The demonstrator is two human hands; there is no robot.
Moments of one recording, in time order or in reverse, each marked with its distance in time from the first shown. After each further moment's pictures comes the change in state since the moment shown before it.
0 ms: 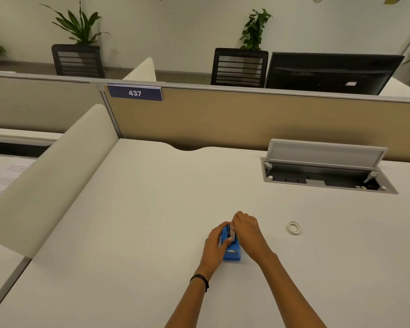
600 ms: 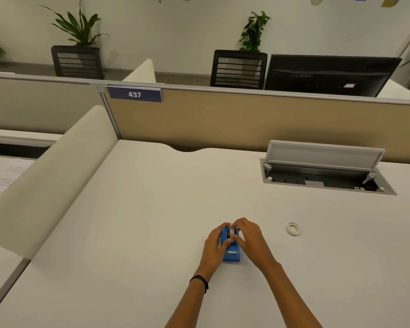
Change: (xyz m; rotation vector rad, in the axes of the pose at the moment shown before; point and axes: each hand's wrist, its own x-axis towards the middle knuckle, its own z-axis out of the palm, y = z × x) left_hand -0.001 0.002 0.000 -0.007 0.001 0.019; right_hand -0.023 -0.002 -0.008 0.472 0.082 0.104
